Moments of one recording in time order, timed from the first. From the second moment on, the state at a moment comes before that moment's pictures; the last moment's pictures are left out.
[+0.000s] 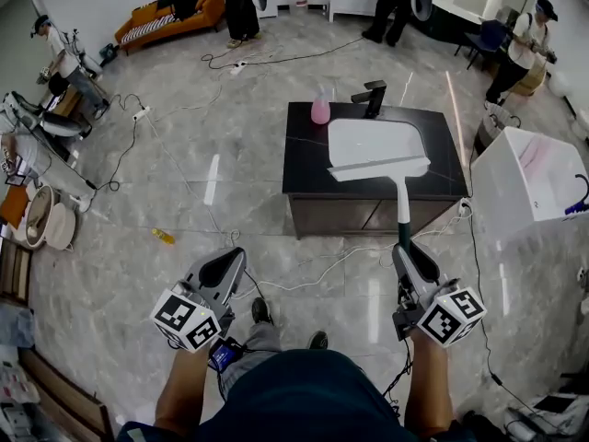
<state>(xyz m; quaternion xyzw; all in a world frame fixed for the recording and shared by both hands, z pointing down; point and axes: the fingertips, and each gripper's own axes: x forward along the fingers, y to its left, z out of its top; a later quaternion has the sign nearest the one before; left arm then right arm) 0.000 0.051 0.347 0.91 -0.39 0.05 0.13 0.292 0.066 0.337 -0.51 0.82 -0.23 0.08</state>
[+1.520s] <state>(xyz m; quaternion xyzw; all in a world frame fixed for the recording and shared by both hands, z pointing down) -0.147 -0.135 0.338 0.96 -0.26 0.02 0.13 0.157 -0.039 0.297 -0.65 0.74 -0.17 0.08</state>
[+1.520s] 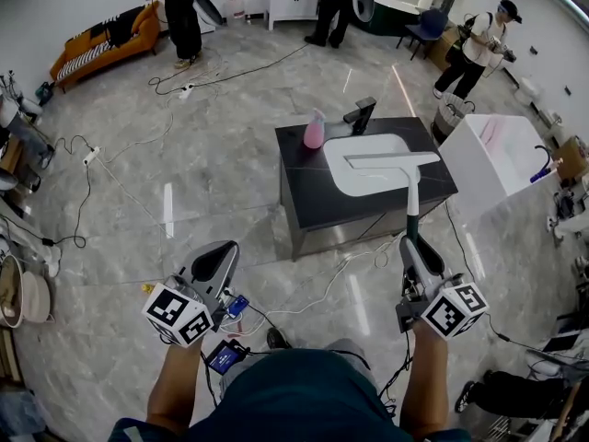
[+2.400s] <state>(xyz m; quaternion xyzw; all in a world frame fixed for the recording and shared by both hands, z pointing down) -0.170 -0.150 0.343 0.94 -0.32 0.02 0.13 0.163 -0.134 0.319 -0.61 0.77 -0.19 0.05</state>
